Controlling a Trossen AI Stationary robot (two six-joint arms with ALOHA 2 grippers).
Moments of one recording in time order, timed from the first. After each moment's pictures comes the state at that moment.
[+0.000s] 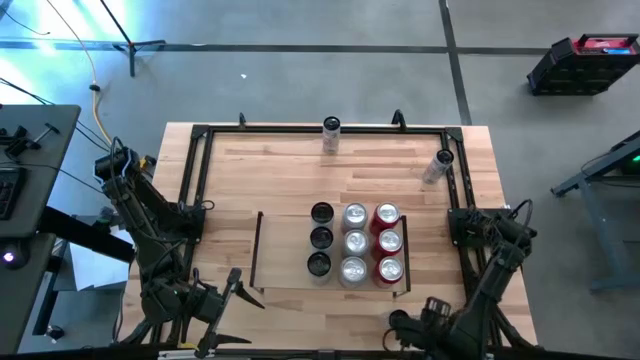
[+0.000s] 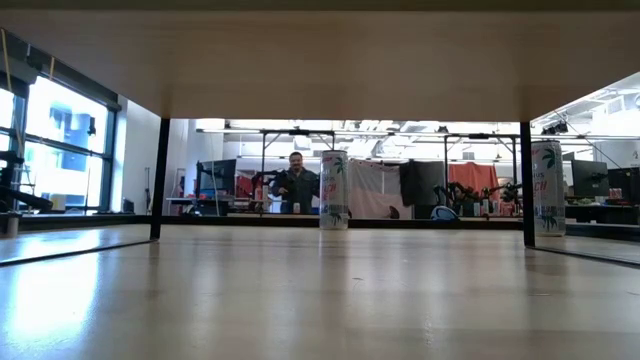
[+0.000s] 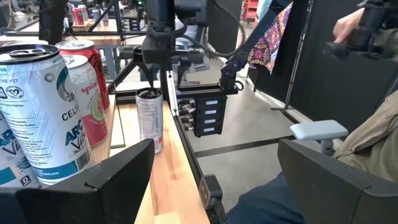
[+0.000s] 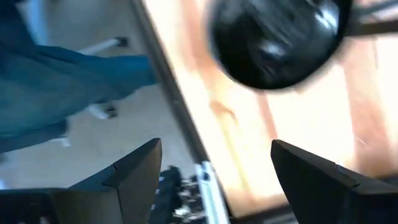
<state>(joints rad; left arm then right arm) -1.05 1.34 0.93 0.20 -0.72 -0.21 0.97 2.01 1.91 -1.39 0.01 1.33</state>
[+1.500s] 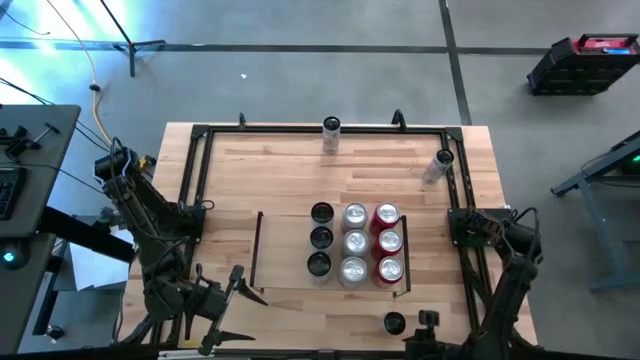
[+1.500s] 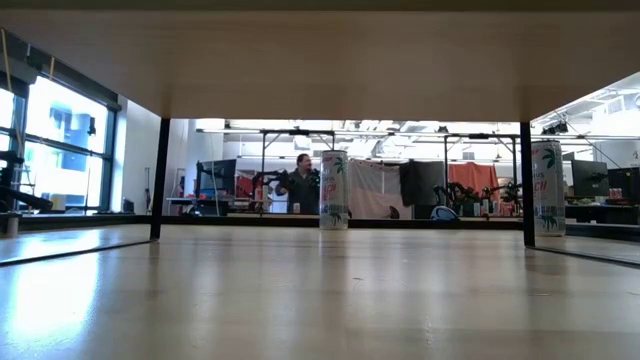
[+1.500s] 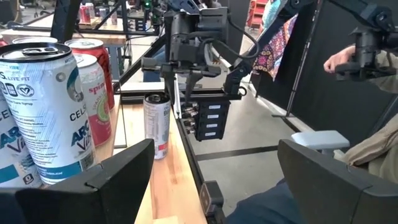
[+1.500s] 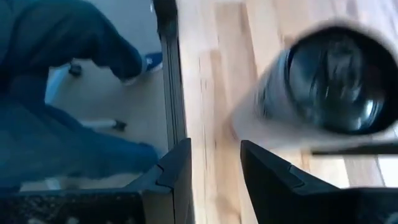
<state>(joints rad) -1.02 1.34 0.93 0.21 -0.72 -0.24 1.14 2.01 1.74 -1.10 0.54 1.17</state>
